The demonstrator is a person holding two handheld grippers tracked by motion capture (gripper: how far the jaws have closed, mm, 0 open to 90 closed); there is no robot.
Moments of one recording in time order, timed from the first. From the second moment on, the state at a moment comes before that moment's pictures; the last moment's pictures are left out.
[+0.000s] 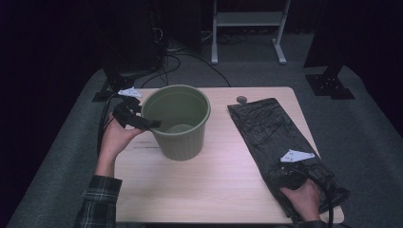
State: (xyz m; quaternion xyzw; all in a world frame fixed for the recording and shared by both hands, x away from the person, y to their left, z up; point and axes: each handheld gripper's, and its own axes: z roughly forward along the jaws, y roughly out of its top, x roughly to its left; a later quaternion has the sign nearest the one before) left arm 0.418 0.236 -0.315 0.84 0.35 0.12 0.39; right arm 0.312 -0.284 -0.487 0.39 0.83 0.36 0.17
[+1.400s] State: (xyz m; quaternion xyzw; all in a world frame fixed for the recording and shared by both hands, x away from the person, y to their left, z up) left arm 0.358 0.170 -0.321 0.86 0.27 0.07 0.42; right arm 0.311 -0.284 -0.487 0.39 0.83 0.36 0.17
